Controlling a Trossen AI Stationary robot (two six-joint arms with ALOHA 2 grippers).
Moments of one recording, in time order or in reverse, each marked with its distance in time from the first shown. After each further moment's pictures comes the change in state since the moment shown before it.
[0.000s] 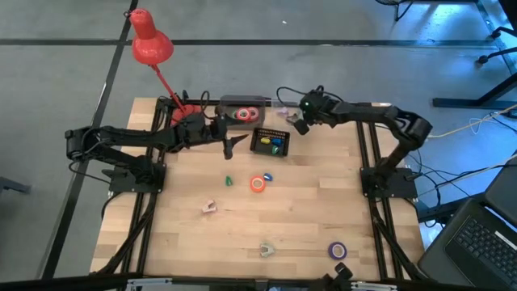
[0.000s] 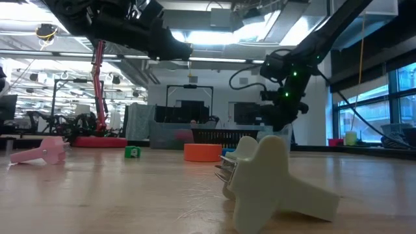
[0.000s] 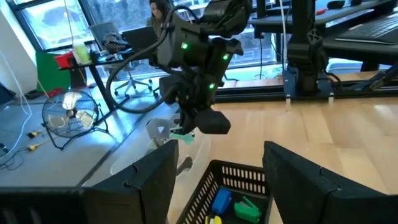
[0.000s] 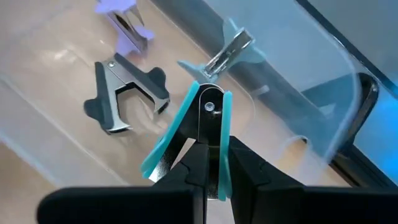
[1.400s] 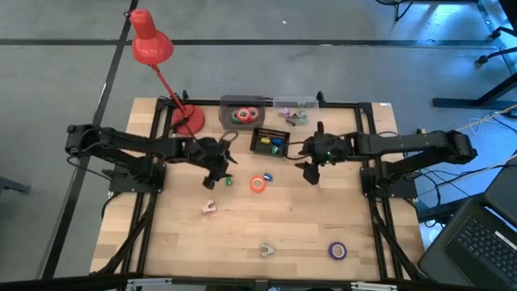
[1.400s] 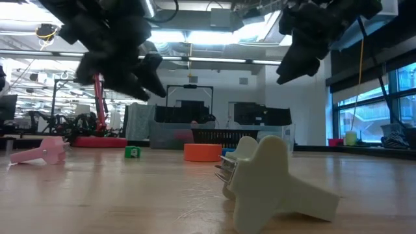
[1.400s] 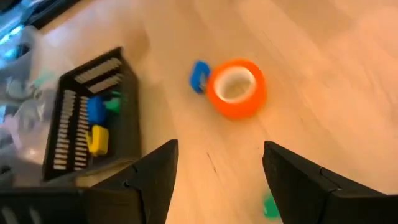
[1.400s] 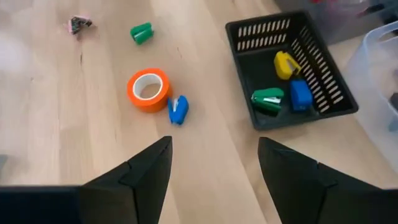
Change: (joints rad) left arm -0.211 0.000 0.000 -0.578 0.088 0.372; right arm 0.635 -0.505 -0.131 -0.133 -0.181 0.234
